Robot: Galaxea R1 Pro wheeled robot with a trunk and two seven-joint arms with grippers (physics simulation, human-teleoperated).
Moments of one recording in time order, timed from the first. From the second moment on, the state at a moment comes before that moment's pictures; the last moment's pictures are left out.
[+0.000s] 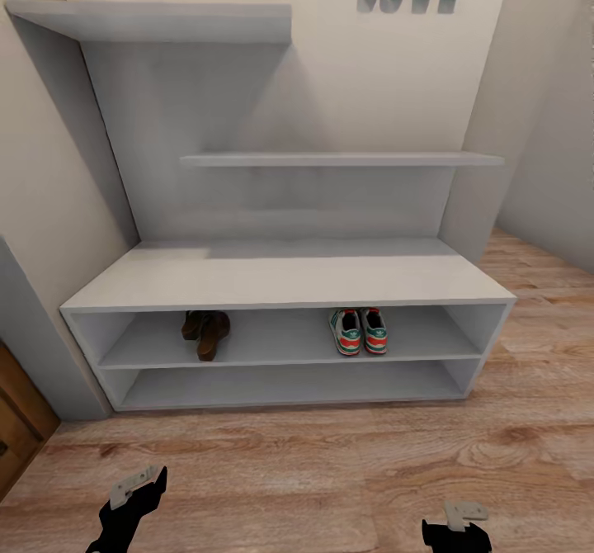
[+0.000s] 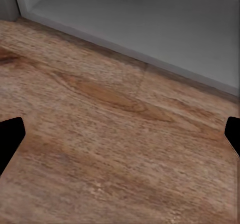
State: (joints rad) left arm -0.50 0.15 -0.32 -0.03 0.81 -0.57 -0.16; right arm -0.51 -0.11 -0.34 0.03 0.35 -0.28 -0.15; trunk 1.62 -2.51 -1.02
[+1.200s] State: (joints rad) left arm -0.50 0.15 -0.32 -0.03 0.81 -0.56 -0.16; right arm -0.51 -0.11 -0.34 0.03 0.35 -0.28 -0.15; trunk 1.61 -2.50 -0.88
